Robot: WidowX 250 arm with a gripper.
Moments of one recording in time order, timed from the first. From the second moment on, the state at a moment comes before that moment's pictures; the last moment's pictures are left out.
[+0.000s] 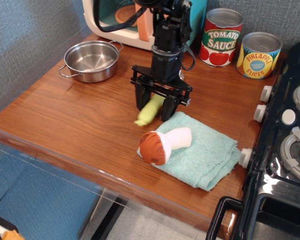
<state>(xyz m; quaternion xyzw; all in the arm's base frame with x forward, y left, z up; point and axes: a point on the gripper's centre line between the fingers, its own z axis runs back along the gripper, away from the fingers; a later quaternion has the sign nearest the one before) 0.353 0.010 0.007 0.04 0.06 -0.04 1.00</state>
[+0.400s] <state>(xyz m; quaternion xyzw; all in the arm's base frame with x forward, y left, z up) 0.353 0.011 0.008 0.06 0.07 -0.05 0.99</state>
